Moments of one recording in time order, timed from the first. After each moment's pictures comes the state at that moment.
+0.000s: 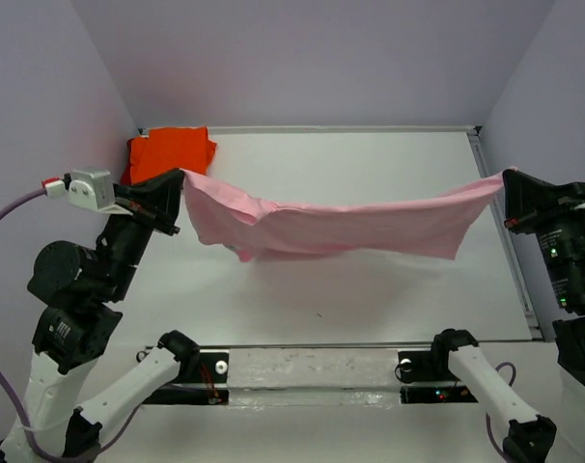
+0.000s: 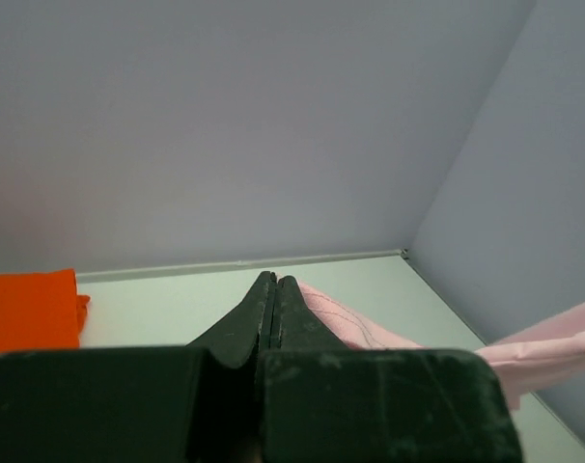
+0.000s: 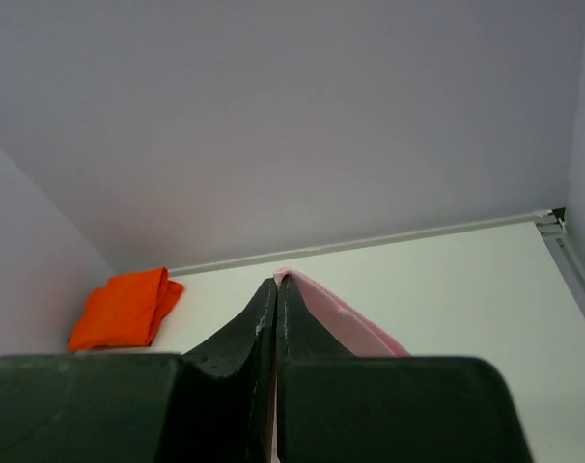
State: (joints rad) left arm -0.58 0.58 1.19 -0.31 -0.20 -0.21; right arm 0.16 0.64 1.50 -0.63 0.07 0.32
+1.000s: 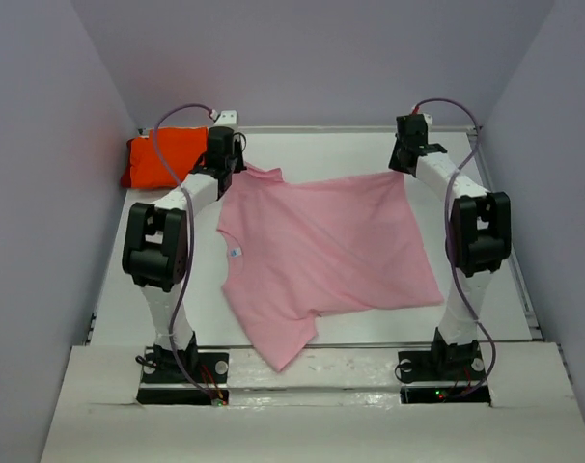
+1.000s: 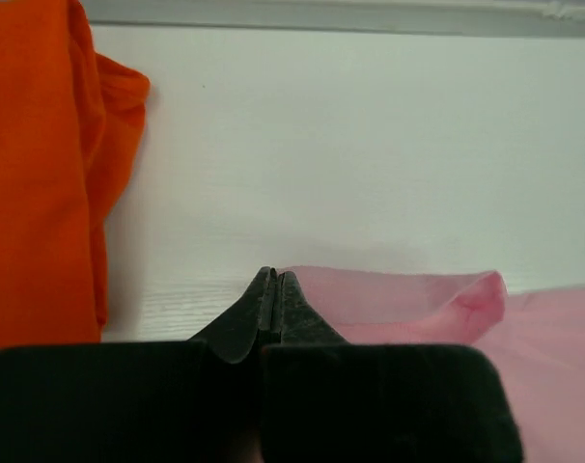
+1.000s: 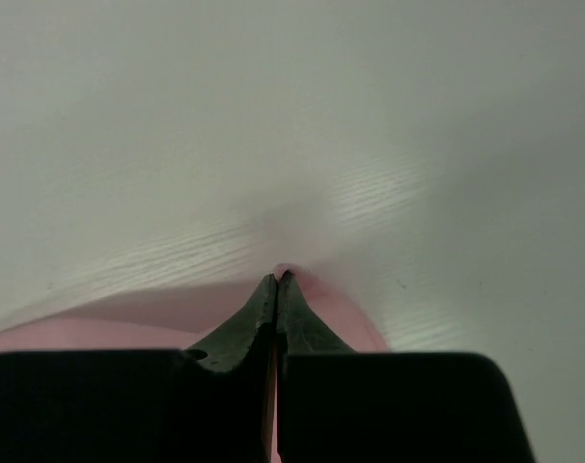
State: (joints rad) left arm -0.24 1.84 1.36 0.07 -0.15 -0.17; right arm 0.15 1.94 1.64 -0.39 0.32 0.34
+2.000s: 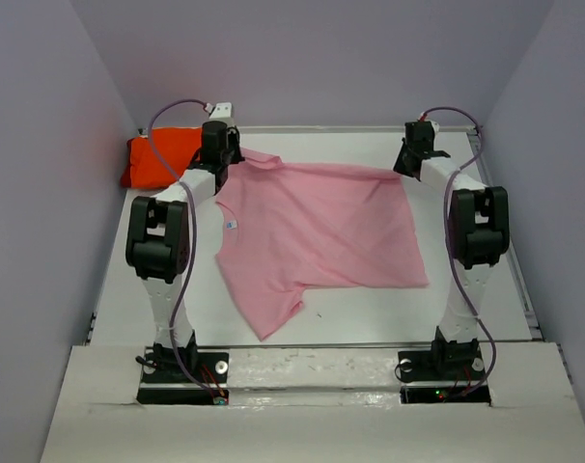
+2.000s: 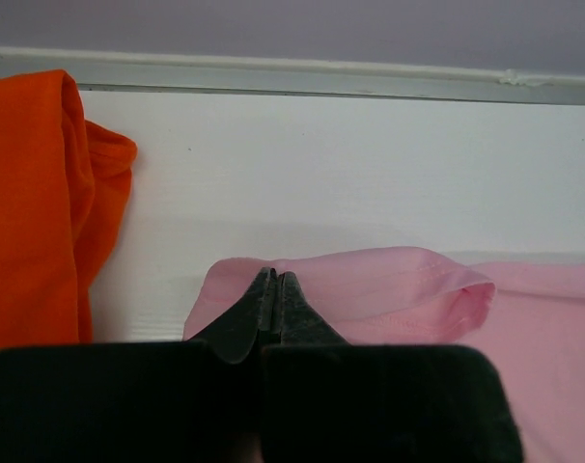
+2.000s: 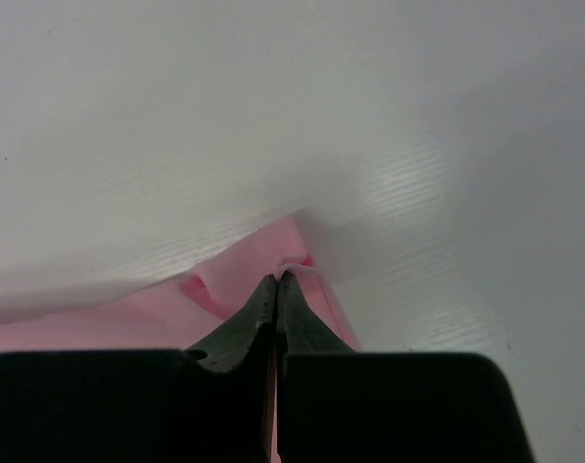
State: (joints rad) left arm -0.19 2.00 1.44 0.20 -0.07 -0.18; right arm 0.09 2.12 1.64 -0.24 0.26 0.37
